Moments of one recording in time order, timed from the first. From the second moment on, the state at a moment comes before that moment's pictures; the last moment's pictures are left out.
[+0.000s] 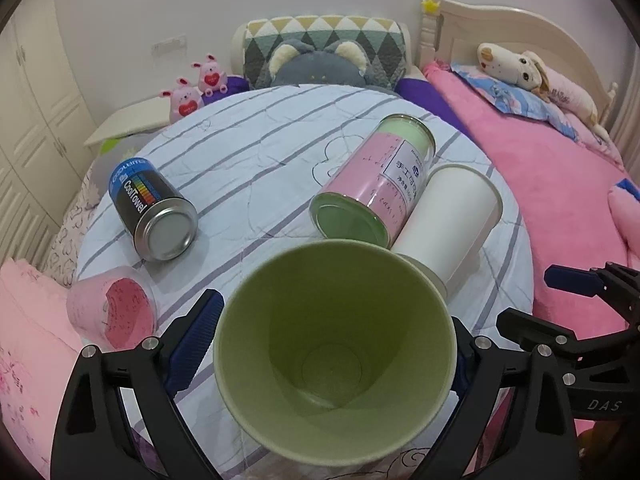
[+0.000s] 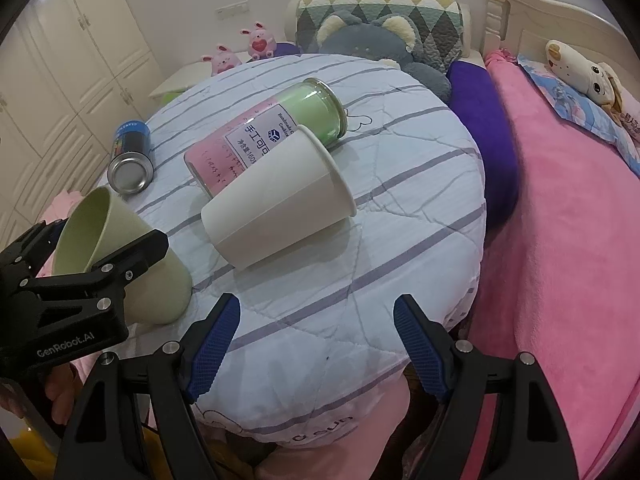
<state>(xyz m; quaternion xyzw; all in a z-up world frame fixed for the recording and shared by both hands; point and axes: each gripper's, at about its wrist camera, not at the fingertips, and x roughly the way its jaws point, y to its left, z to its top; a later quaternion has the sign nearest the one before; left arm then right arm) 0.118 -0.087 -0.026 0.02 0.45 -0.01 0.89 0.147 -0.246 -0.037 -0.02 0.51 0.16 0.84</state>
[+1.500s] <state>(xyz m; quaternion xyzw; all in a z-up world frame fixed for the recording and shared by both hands) -0.007 -0.042 0.002 0.02 0.27 -0.05 0.96 0.024 -0.205 -0.016 -0.02 0.39 0.10 0.92</state>
